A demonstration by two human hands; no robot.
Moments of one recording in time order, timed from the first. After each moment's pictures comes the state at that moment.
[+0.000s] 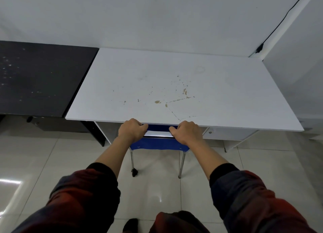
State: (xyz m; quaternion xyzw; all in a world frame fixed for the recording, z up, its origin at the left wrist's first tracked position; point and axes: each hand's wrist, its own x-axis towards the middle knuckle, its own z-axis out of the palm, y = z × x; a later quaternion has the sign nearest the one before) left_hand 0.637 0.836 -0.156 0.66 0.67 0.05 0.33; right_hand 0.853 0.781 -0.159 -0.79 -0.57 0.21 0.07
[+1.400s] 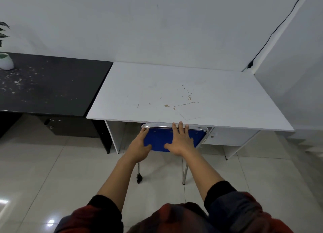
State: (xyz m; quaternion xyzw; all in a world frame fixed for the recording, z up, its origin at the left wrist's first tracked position) left_hand 0.561 0.729 -0.162 0.69 0.55 0.17 0.43; right_hand 0.745 0.702 -0.128 -0.76 -0.58 0.28 0.00
